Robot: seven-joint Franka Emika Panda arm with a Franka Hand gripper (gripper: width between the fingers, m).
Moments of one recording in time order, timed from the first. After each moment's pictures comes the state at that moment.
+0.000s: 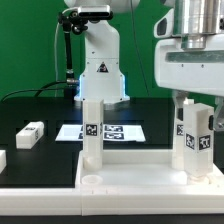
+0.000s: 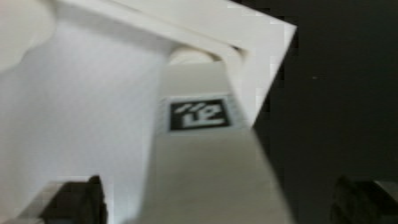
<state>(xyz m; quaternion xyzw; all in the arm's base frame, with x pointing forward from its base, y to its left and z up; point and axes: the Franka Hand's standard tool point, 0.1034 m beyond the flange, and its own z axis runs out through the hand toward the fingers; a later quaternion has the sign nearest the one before) 0.650 0.107 0.118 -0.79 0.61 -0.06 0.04</state>
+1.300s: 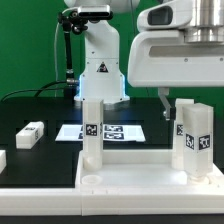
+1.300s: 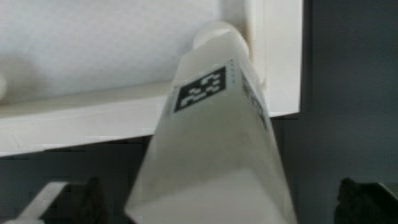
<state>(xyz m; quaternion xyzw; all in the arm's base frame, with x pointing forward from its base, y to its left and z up) 0.651 0.103 0.131 -0.99 0.07 -0.09 0.01</state>
